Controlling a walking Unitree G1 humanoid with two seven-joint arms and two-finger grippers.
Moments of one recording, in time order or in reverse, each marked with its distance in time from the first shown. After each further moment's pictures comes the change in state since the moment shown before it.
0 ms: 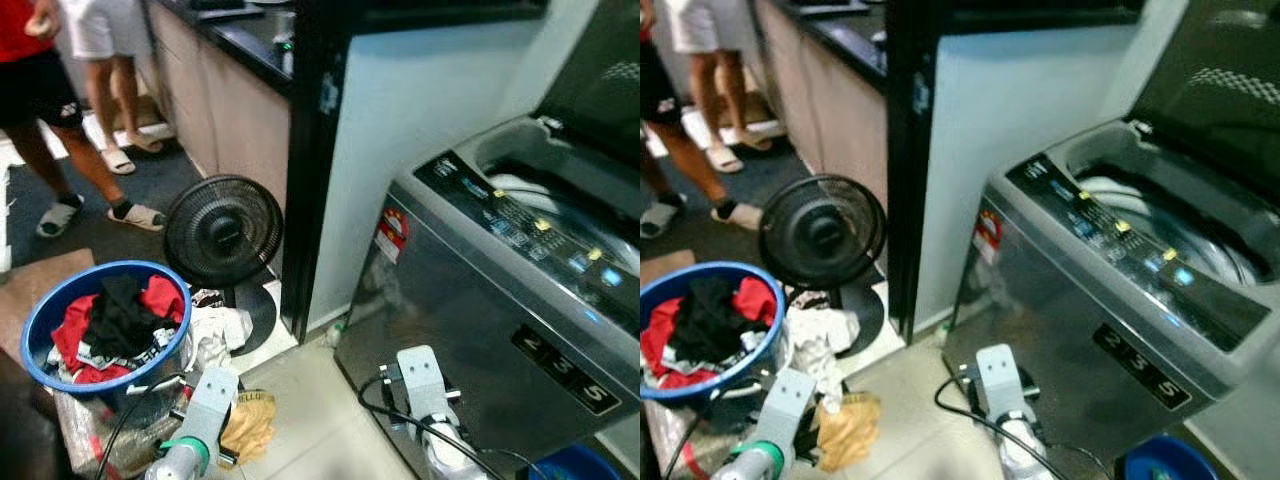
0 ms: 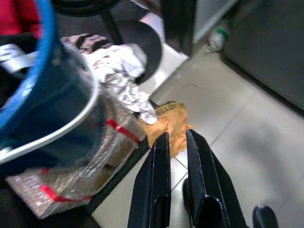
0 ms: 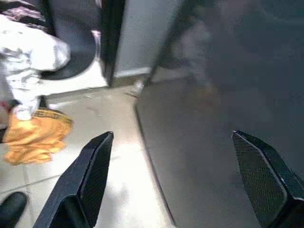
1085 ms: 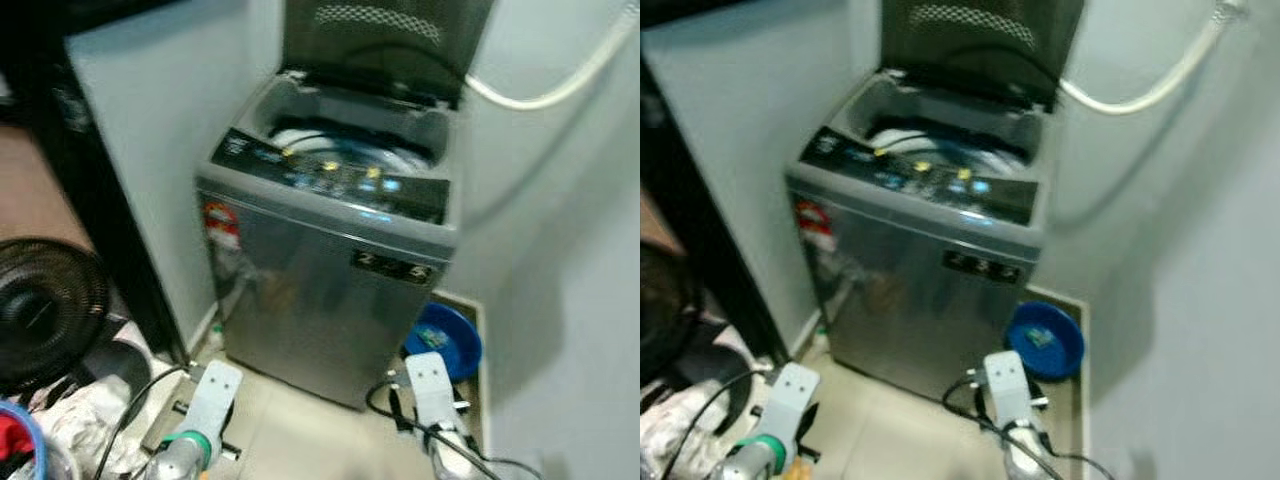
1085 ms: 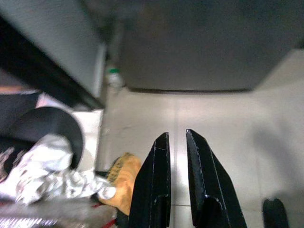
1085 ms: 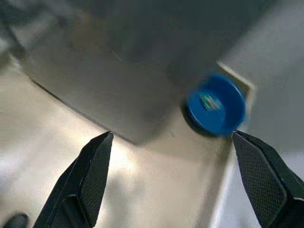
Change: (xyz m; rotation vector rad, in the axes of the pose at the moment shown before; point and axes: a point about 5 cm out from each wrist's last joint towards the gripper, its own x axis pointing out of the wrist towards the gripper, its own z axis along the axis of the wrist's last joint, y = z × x) left arm -0.001 0.003 0.004 0.028 0.005 -0.022; right arm -0.003 -0.007 -0.005 0.033 0.023 -0.051
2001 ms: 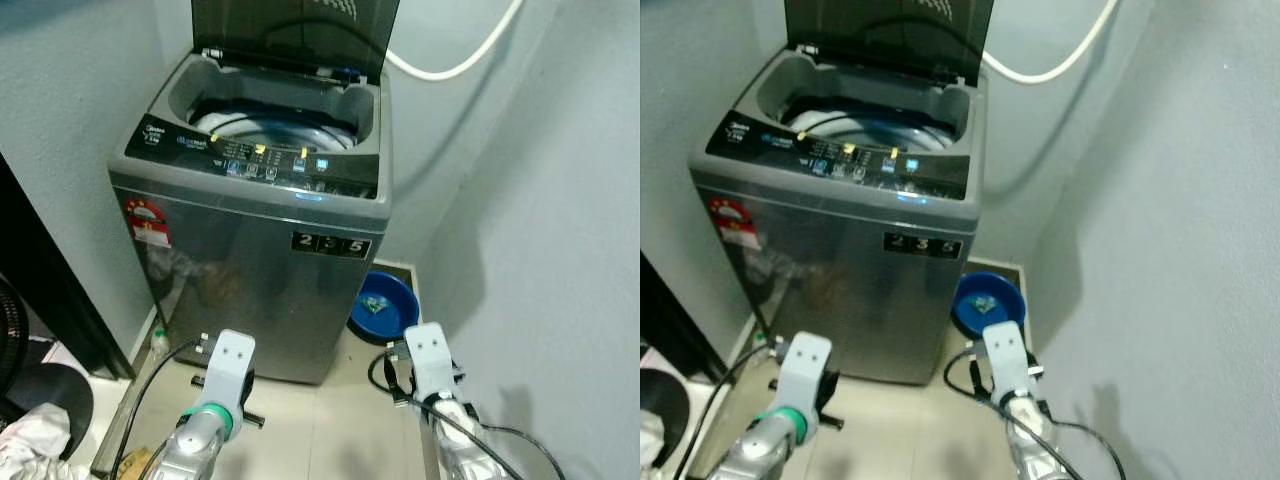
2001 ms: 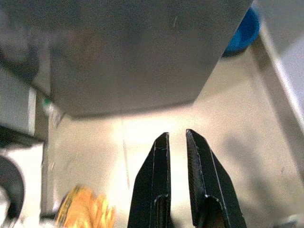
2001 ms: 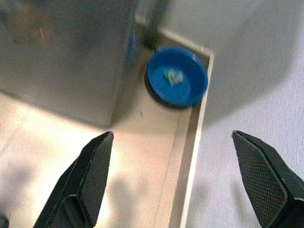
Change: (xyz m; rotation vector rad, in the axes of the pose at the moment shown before) left arm 0.001 -0.016 0.023 -0.099 0.000 -0.019; right arm 0.004 -0.011 0.013 -0.017 0.005 0.047
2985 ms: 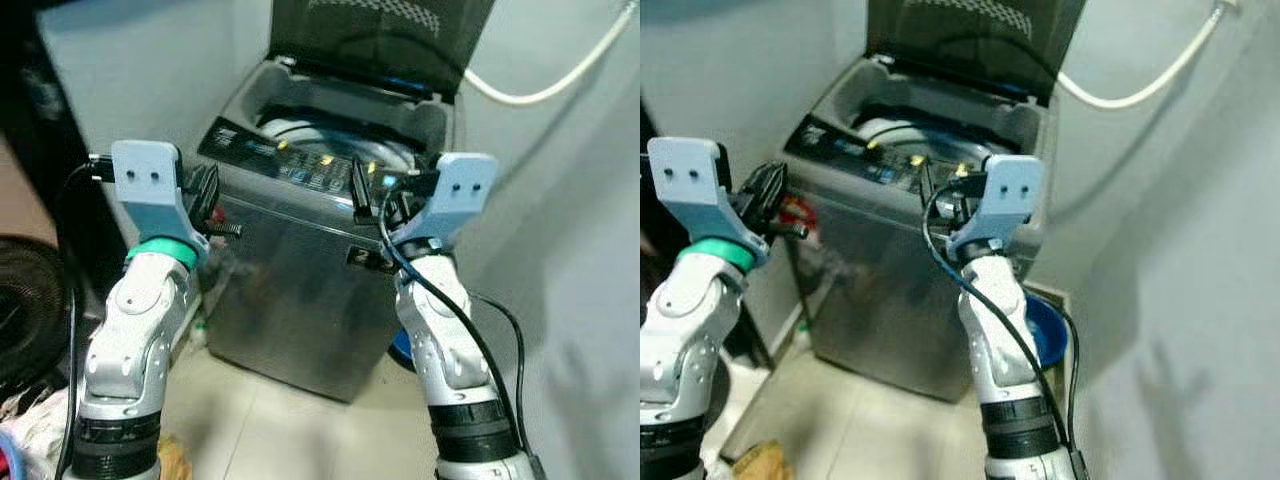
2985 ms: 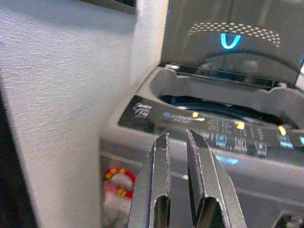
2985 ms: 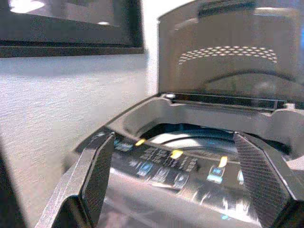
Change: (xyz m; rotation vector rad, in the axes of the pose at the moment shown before) left arm -0.074 0.052 0.235 -0.190 -0.817 0.090; right arm -0.053 0.015 0.255 0.351 -0.884 0.123
